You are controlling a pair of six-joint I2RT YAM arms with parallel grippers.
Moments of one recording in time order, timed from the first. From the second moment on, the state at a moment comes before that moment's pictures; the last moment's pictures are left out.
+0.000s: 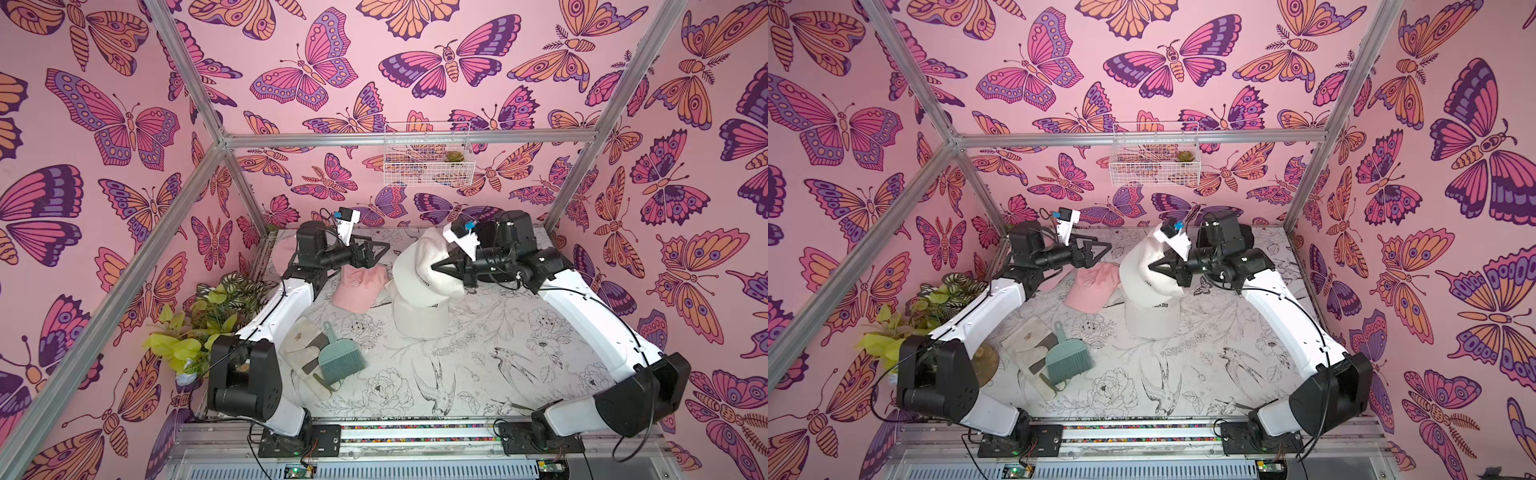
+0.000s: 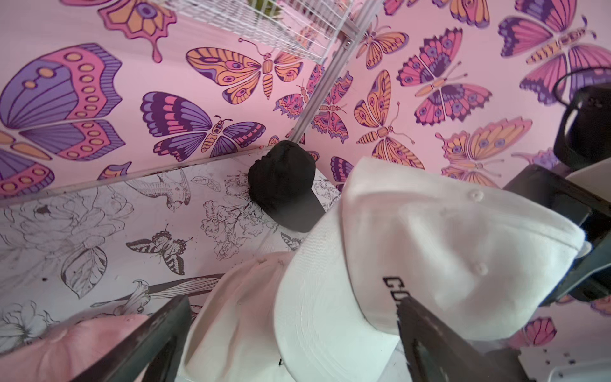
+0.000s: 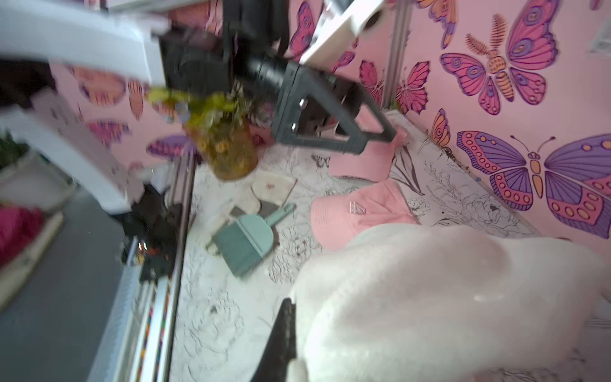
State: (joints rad) left arm -0.18 1.51 1.17 0.08 0.85 -0.24; right arm 0.44 1.45 1.47 -0.68 -0.86 -0.46
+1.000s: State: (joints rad) left arm -0.47 1.40 1.16 -0.71 1.03 0.64; right arm 0.93 1.32 1.27 -1.09 -0.11 -1.11
